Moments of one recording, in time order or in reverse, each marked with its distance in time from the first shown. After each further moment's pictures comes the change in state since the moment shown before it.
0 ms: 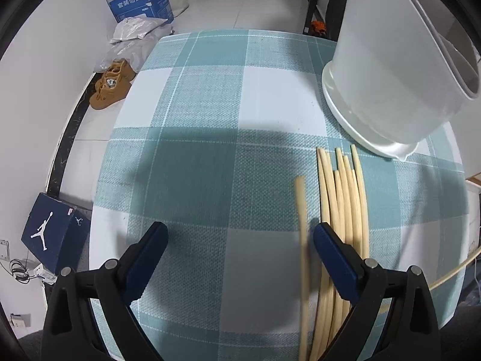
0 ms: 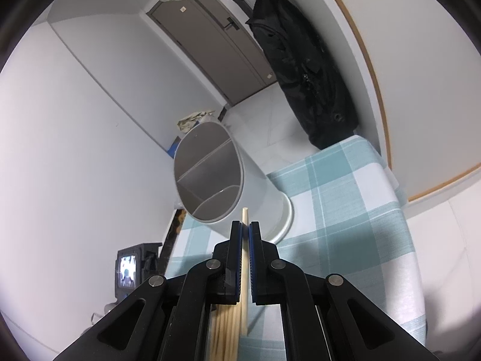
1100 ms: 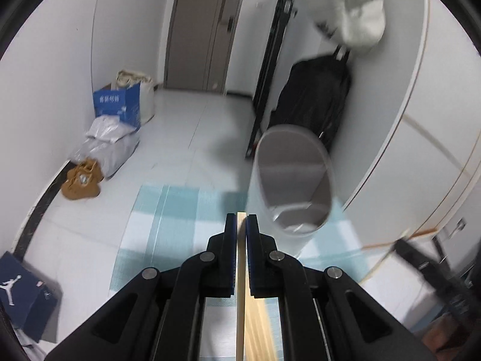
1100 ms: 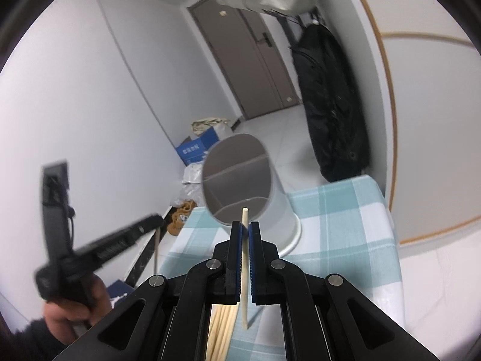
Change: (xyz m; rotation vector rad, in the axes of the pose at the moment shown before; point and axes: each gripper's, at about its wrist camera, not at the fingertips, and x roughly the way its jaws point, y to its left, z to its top) left arm -0.150 0.011 -0.024 0.008 -0.602 -0.297; right arm -0.017 0.046 -0.012 -0.251 -0.085 -0.019
